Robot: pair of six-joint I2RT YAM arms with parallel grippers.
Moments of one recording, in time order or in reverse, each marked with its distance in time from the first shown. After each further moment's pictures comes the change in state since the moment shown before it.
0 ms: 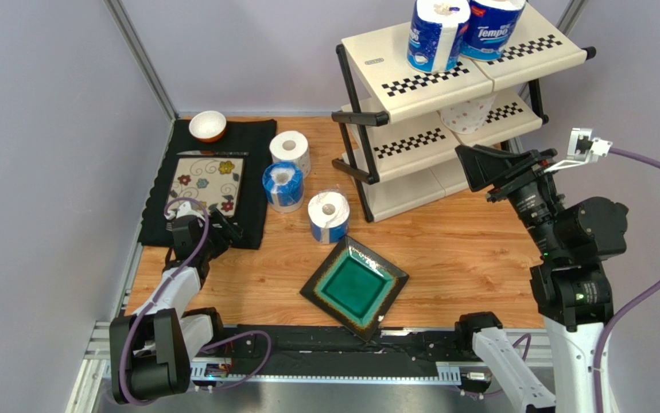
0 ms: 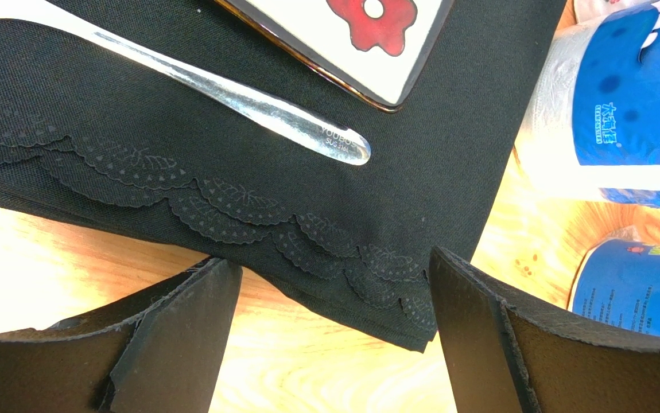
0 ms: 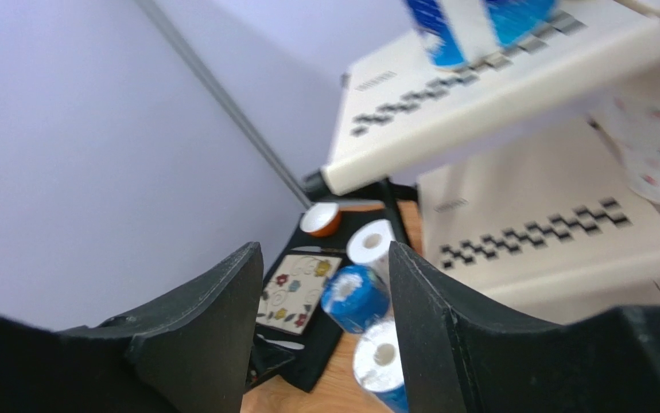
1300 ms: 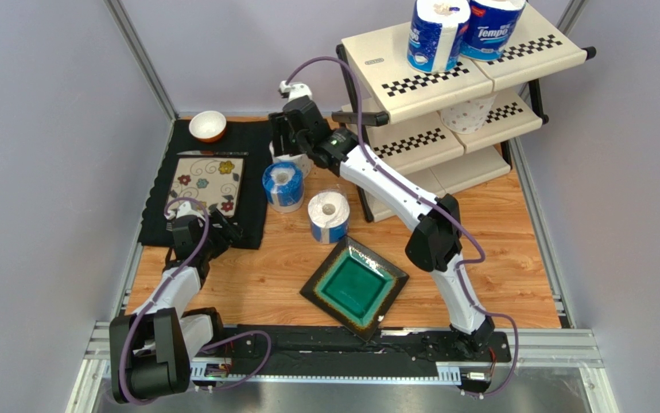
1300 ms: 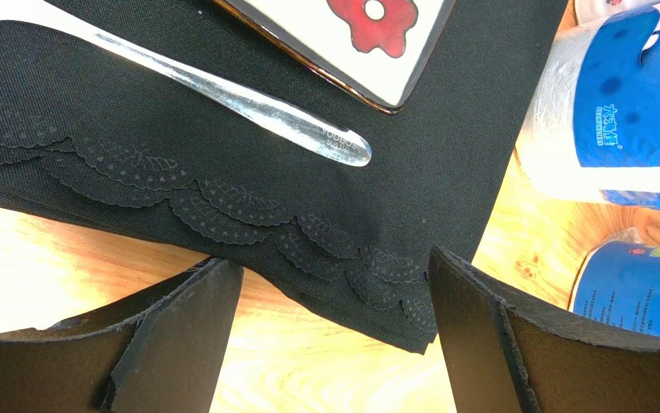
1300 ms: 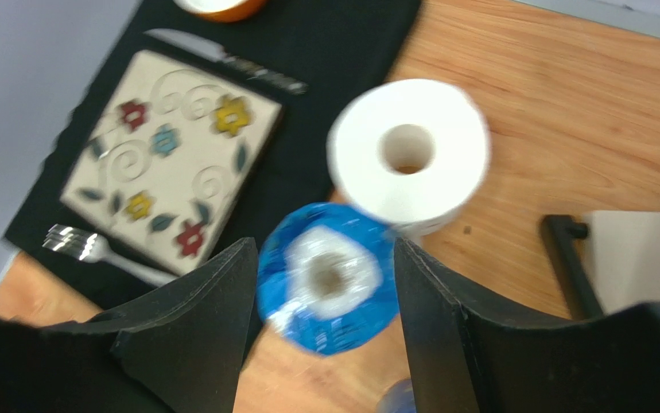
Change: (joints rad) left arm 0.000 0.003 0.000 0.003 -0.005 0.000; right arm 0.751 1.548 1.097 -0.213 0.499 -0.312
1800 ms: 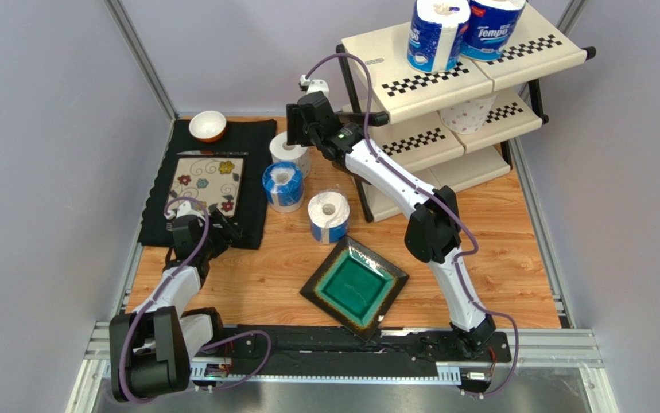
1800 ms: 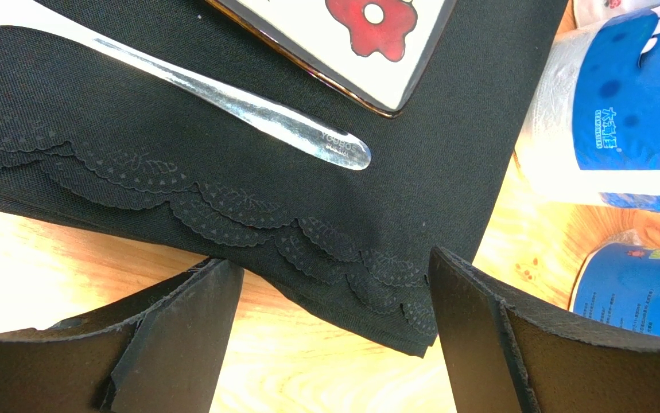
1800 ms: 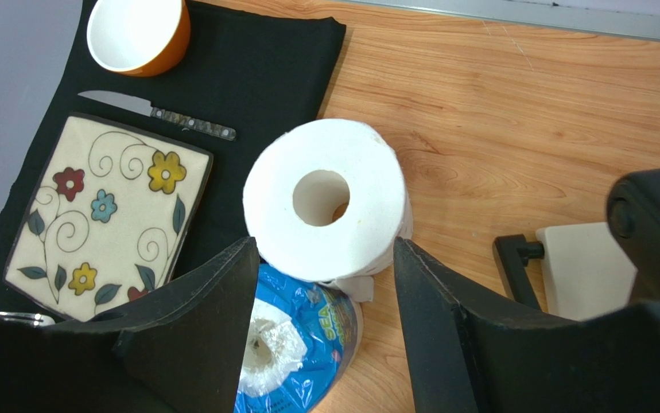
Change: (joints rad) left arm 0.000 0.010 0.000 0.011 0.000 0.000; right arm -0.118 0.075 -0.019 0.085 0.023 0.063
